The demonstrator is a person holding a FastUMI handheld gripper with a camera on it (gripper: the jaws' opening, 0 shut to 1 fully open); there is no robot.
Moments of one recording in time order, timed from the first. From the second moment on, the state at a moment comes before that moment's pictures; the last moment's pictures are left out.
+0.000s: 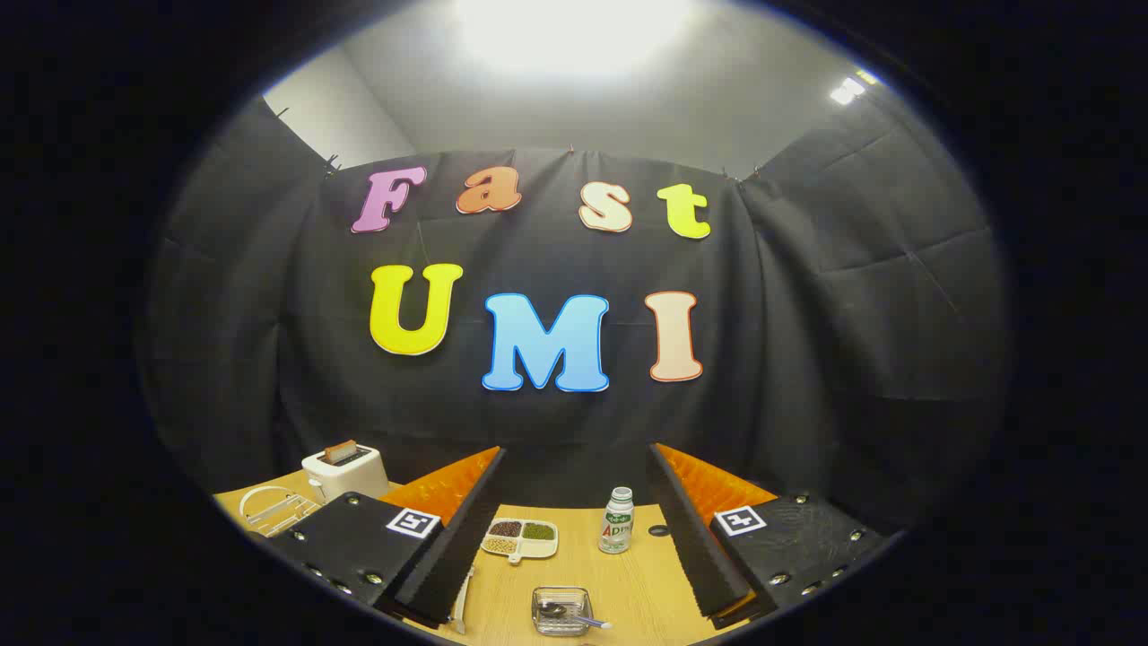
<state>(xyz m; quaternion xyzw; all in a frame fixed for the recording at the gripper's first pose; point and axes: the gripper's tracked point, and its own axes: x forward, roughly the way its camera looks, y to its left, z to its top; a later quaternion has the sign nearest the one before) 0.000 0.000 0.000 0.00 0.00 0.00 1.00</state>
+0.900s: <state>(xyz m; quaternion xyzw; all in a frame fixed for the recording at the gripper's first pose) 0.003 0.053 0.010 0.03 0.01 0.00 1.00</state>
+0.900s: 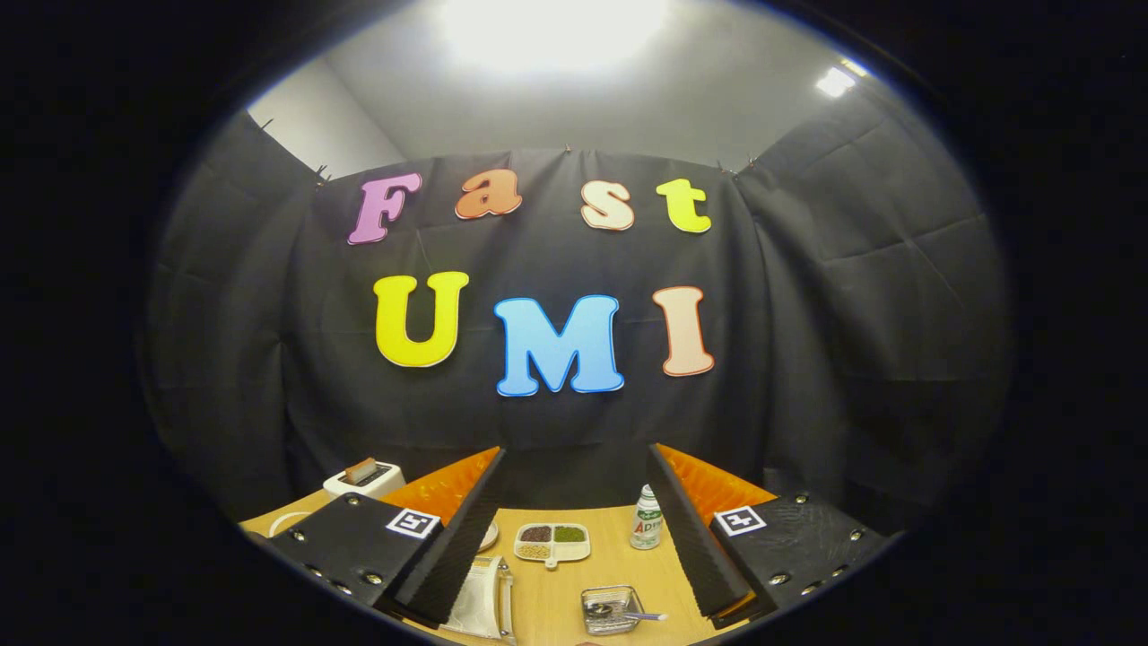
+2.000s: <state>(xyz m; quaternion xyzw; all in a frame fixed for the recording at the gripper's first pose) 0.037 0.180 -0.097 0.06 0.35 0.07 0.93</state>
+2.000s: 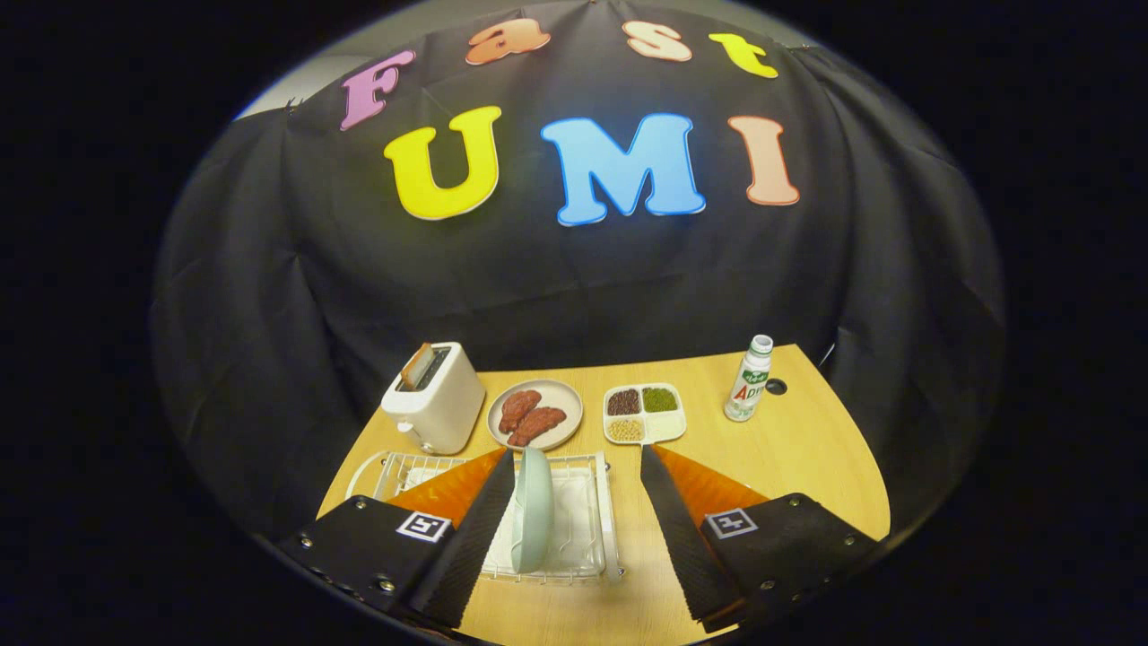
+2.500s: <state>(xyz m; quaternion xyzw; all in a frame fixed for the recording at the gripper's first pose) 0.042 0.223 -0.162 0.05 0.46 0.06 0.89</state>
